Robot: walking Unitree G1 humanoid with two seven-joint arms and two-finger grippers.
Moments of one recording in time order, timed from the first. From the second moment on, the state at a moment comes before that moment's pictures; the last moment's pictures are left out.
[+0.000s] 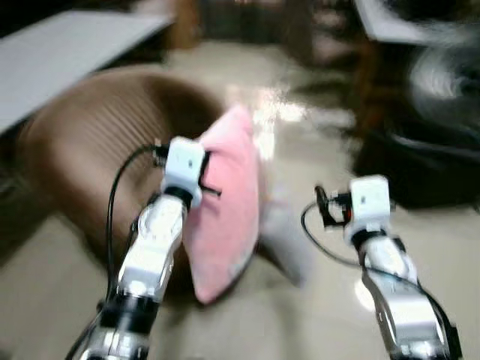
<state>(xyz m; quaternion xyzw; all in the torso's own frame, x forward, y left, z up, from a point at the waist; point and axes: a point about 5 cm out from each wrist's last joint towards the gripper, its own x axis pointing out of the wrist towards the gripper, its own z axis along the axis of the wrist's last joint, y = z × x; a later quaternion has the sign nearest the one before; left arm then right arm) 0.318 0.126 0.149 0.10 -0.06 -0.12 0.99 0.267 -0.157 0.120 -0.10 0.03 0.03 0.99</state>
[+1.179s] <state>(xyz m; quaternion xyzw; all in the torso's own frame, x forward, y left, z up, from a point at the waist) 0.324 0.131 0.138 0.11 -0.03 -0.13 0.98 0.260 -0.147 0.117 -0.09 0.04 0.07 0.99</state>
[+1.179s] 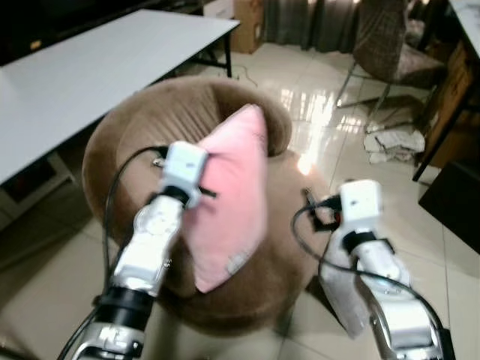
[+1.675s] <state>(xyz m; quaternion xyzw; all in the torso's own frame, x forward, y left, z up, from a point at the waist) 0.350 0.103 0.128 0.10 0.01 -0.18 0.98 0.254 -0.146 0.114 -0.09 0.05 0.11 0.99</state>
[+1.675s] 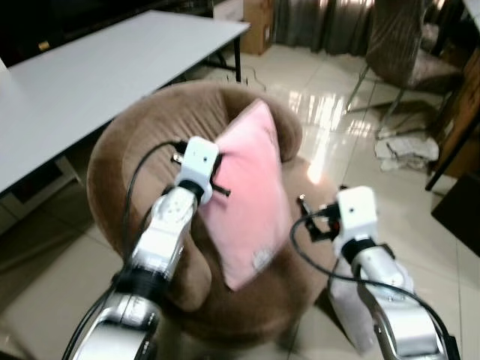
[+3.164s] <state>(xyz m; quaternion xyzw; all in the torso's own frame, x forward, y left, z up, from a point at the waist) 0.383 0.178 0.116 0.22 0.12 0.11 0.96 0.218 -0.137 0.091 -0.06 0.10 0.35 0.93</state>
